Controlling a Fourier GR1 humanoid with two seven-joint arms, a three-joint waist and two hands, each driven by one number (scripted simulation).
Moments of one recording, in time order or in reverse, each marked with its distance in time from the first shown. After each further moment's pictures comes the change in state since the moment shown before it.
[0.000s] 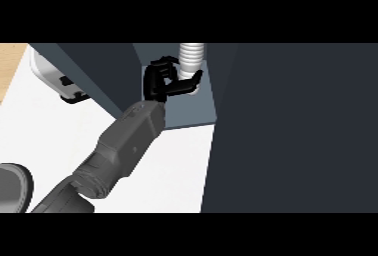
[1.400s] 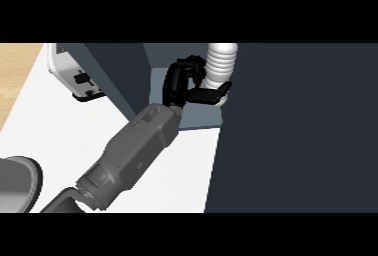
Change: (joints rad) left arm 0.107 0.000 -0.092 -0.389 -0.136 0.017 0.141; right arm 0.040 0.042 0.069 -0.078 0.128 -0.079 -0.001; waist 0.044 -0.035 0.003
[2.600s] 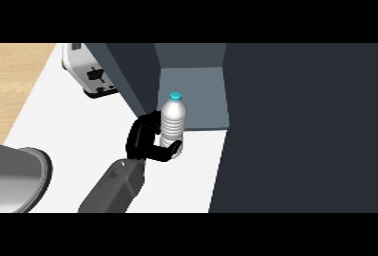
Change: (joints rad) left arm 0.522 0.007 0.288 -0.144 -0.341 -0.443 -0.162; right arm -0.013 0.088 0.385 -0.157 0.488 -0.260 0.054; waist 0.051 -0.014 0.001
